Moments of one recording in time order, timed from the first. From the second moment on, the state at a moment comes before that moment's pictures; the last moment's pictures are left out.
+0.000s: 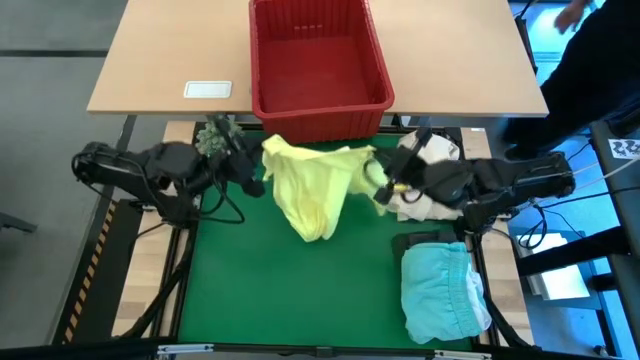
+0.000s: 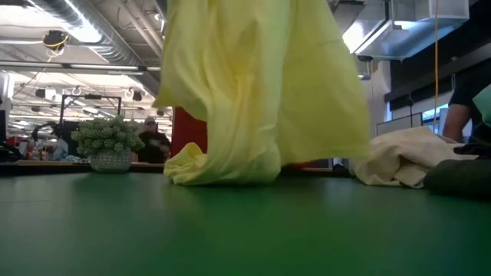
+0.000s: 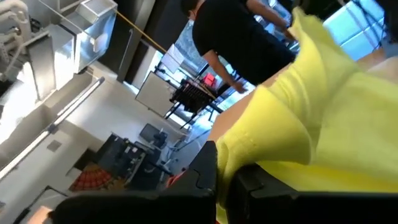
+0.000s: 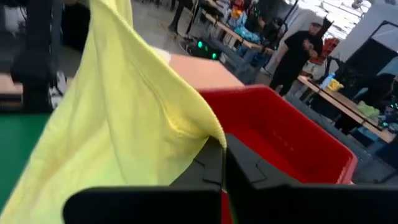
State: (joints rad) left arm -0.25 1.13 1.36 -0.25 -0.93 0.87; right arm 0.27 1.29 1.51 -0.54 0.90 -0.15
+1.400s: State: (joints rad) left arm -0.72 1.28 1.05 -0.63 -0.46 -0.18; right arm 0.56 1.56 1.30 -0.42 0.27 0.24
